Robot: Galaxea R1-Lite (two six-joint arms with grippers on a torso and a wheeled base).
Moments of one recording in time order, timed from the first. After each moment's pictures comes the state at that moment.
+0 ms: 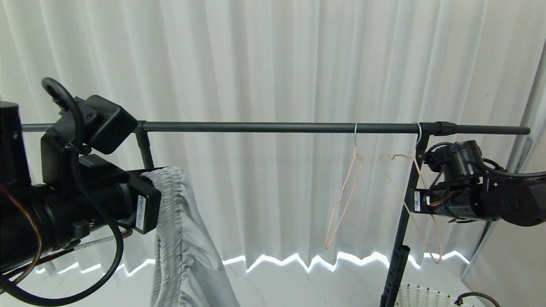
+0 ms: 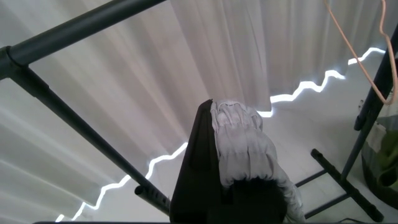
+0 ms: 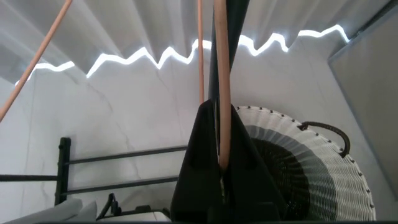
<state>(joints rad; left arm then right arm) -0.48 1.23 -0.77 -0.15 0.12 0.24 0.30 1.80 -0.94 -0.14 -0.25 0.30</state>
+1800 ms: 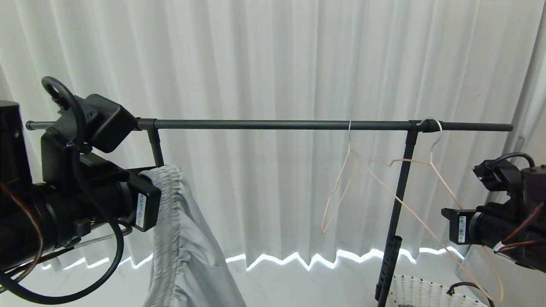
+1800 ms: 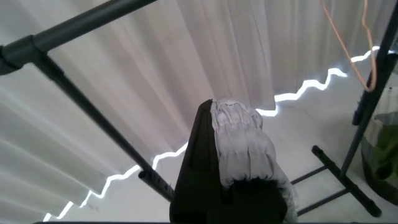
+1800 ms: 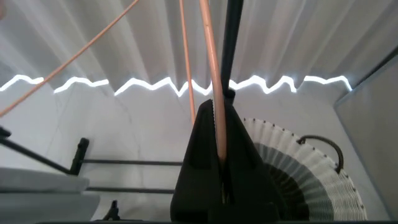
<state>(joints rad) -0.48 1.23 -0.77 -0.15 0.14 0.24 0.41 1.38 -0.53 -0.38 -0.24 0.22</state>
